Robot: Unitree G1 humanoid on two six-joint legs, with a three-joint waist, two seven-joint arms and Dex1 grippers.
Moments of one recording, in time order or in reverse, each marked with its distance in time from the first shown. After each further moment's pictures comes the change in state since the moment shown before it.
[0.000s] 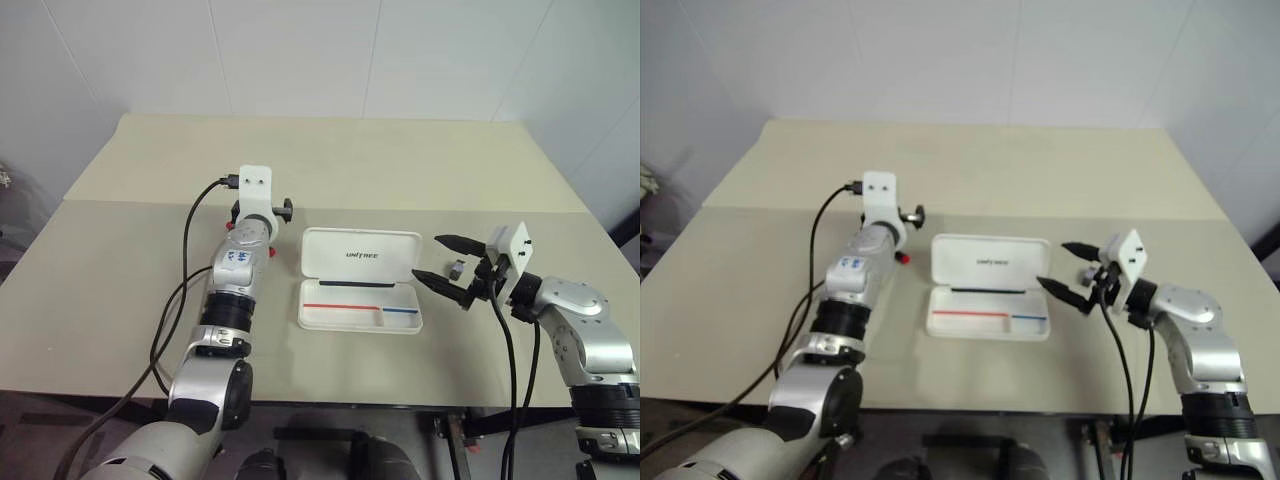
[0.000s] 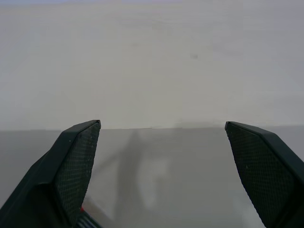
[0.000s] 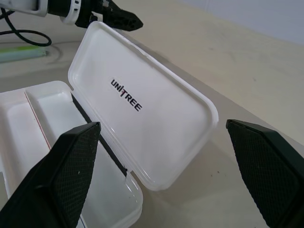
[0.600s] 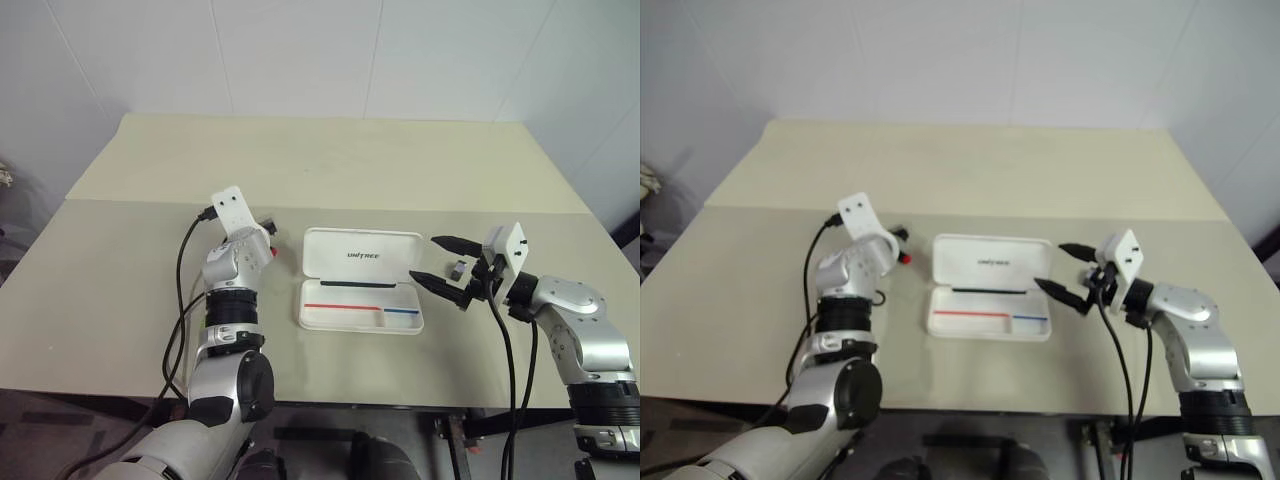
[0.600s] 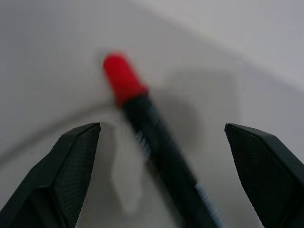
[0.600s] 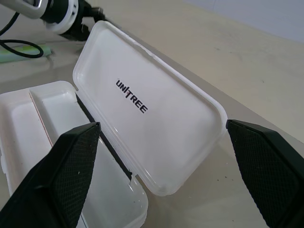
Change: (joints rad) left arm -0.060 -0.086 0.293 0.013 -0.170 0.296 0.348; right arm -0.007 0.000 0.008 0.010 -0.001 -0.001 0.006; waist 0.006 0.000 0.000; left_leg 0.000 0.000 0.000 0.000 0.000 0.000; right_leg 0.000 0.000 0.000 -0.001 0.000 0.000
